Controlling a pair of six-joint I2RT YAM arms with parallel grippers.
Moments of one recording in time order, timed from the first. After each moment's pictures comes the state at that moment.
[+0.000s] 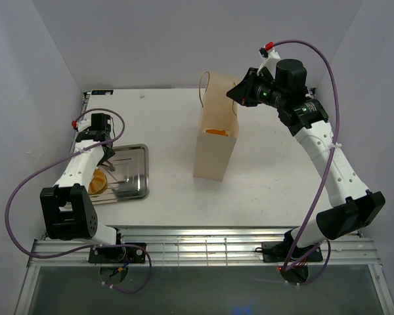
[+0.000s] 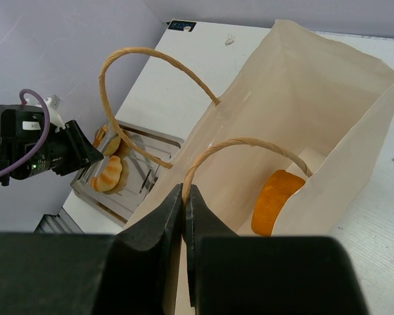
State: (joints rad) left arm 0.04 1.45 1.12 -0.77 -0.54 -0.59; right arm 0.40 1.47 1.69 -0.47 -0.38 0.42
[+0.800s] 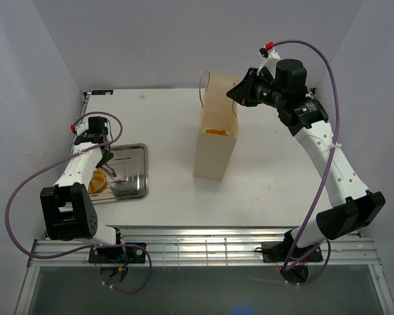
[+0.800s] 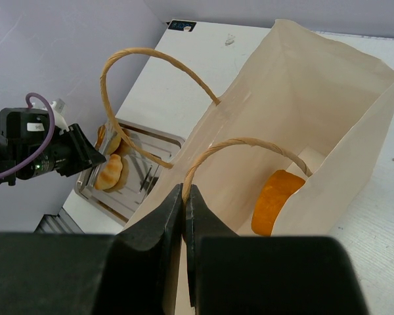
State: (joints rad) left arm 0.08 1.46 1.07 -0.71 -0.48 -0.56; right arm 0.40 1.47 1.69 -0.47 -0.38 0.42
